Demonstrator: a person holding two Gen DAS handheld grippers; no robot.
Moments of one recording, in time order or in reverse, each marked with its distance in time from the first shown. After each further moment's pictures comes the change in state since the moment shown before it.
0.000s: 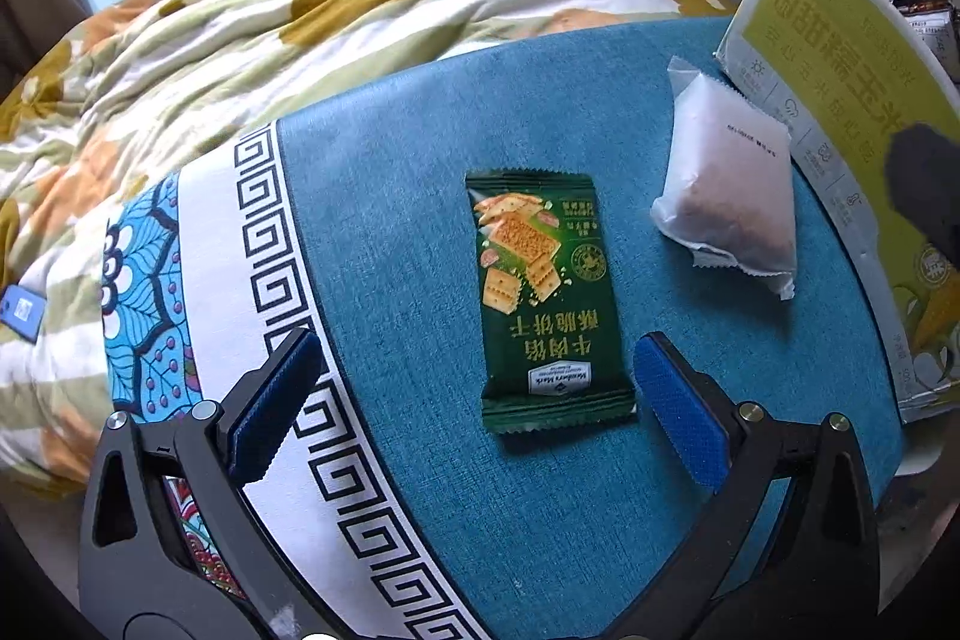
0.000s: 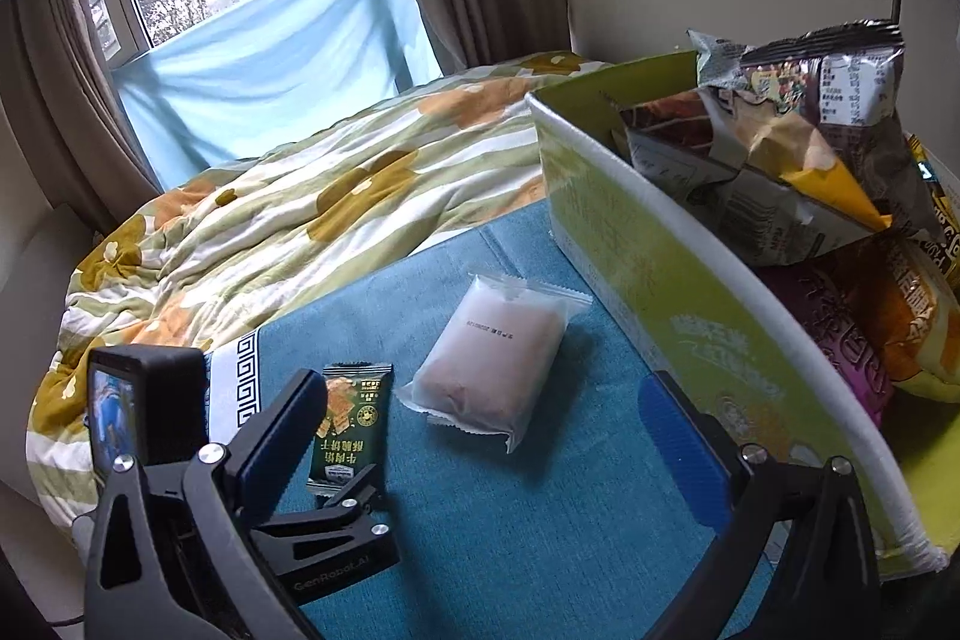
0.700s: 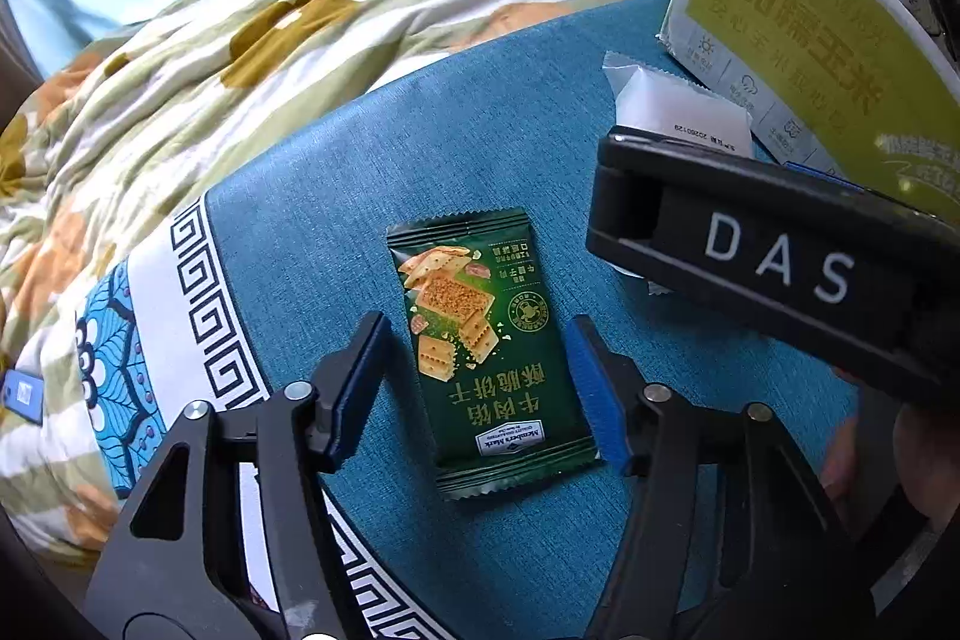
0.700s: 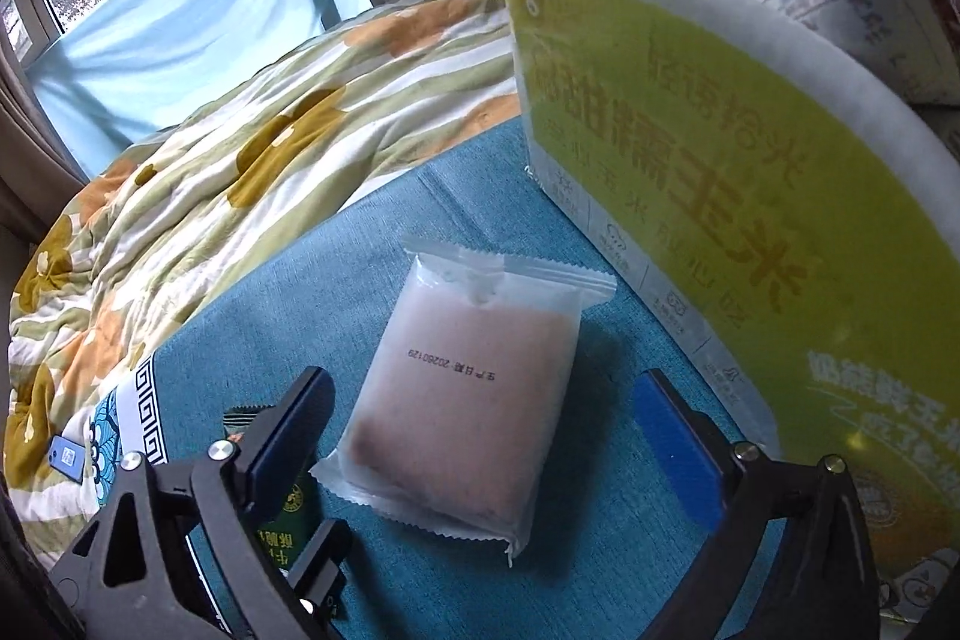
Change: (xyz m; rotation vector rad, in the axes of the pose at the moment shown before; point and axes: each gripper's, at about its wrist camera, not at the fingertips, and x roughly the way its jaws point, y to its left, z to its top) left arm 0.013 -0.023 0.019 0.150 0.025 -0.042; right arm 0.094 -0.001 0.018 0.084 0.176 -0.127
